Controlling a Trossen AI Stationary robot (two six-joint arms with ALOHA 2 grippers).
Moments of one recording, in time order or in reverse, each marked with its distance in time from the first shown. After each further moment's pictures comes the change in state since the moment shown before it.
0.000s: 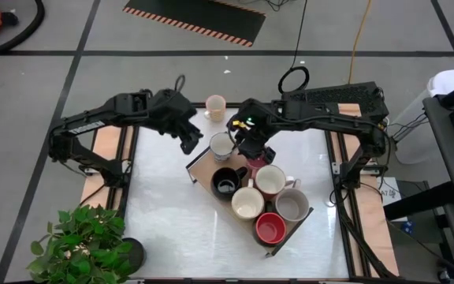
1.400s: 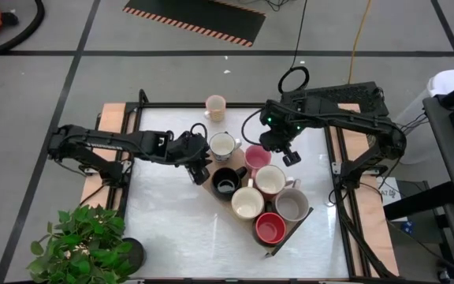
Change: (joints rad) left arm -0.235 -0.003 -0.418 0.380 -0.247 -0.035; right arm -0.072 -0.182 -0.202 -0.267 0.068 0.442
